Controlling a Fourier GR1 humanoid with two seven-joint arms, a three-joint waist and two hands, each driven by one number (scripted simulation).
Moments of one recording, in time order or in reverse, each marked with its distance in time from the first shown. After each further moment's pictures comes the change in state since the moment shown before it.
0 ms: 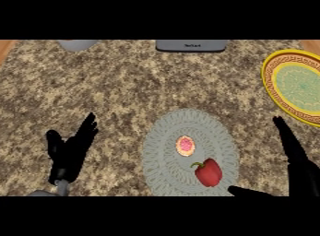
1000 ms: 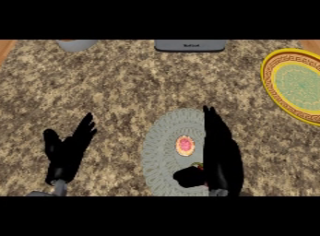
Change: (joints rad) left arm 0.015 -0.022 0.050 -0.024 -0.047 -0.038 0.042; right arm -0.307 0.363 0.158 0.359 0.205 0.210 0.252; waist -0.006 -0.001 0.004
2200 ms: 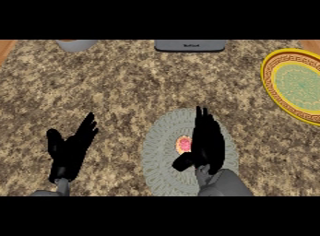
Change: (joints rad) left arm -0.003 -0.068 0.065 0.034 -0.069 -0.056 -0.014; right arm -0.119 0.017 -0.027 0.360 -0.035 -0.075 -0.018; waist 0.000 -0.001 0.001
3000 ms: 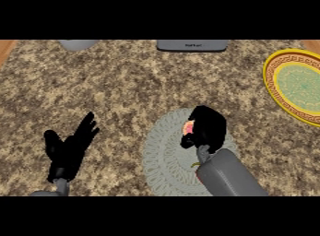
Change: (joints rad) left arm 0.007 -0.026 0.045 0.000 -0.031 -0.057 -0.012; right arm -0.144 -0.006 -0.078 0.187 0.084 -0.004 -0.019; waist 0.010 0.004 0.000
